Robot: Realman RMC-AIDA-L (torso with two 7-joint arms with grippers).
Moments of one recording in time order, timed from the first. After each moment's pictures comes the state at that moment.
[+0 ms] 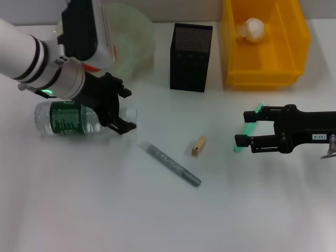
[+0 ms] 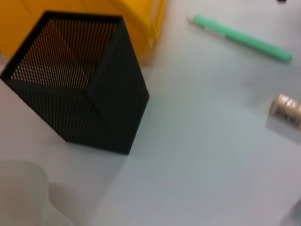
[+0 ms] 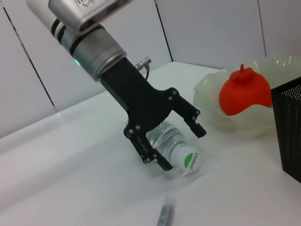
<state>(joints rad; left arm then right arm) -0.76 -2.07 1.21 0.89 2.47 1.26 -1.61 0.52 2.02 -0.72 -0.61 -2.07 -1.57 1.40</state>
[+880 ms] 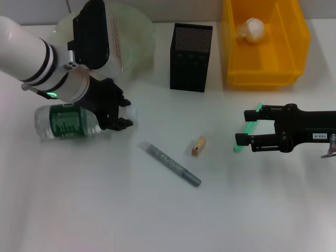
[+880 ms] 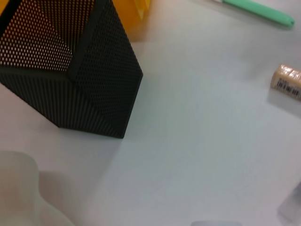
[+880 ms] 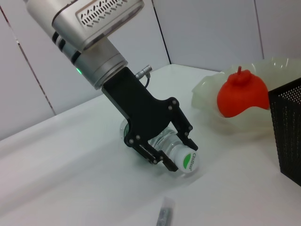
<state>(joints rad) -0.77 -2.07 1.29 0.90 2.51 1.24 -1.66 0.52 2.02 -0.72 -0.61 -2.06 -1.57 1.40</state>
